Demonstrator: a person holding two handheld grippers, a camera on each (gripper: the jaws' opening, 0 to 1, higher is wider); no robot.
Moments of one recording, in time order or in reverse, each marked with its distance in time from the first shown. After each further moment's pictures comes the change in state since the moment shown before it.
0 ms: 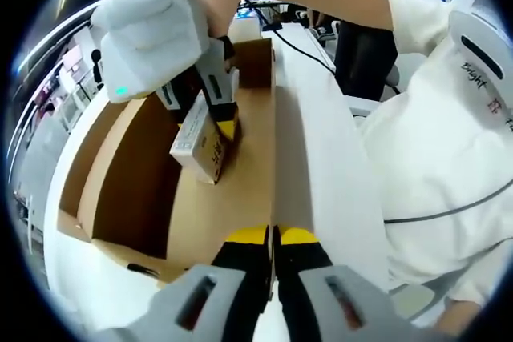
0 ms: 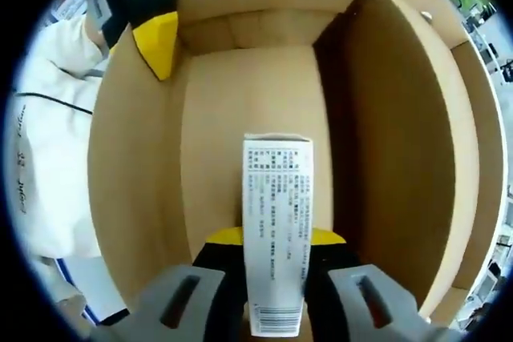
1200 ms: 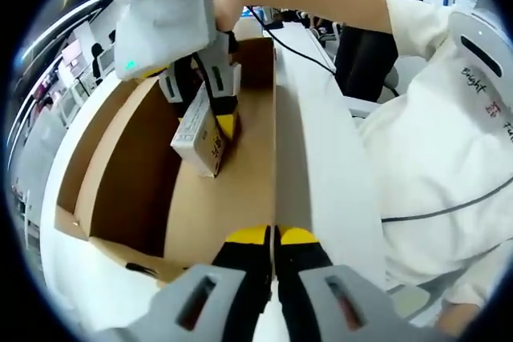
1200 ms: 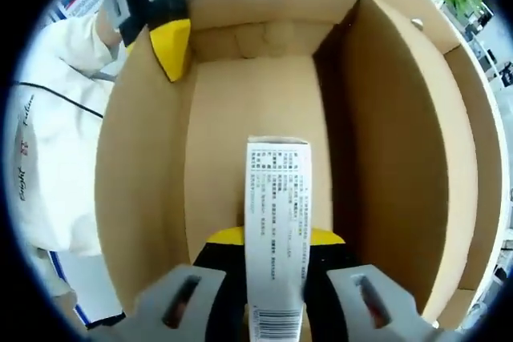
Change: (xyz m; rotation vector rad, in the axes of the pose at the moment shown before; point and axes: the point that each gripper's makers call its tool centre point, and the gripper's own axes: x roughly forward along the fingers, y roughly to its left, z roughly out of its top) left arm 0.000 0.000 -0.001 -0.021 0.007 -0.016; right arm 0.000 -0.003 -0.001 0.009 -0.143 0.019
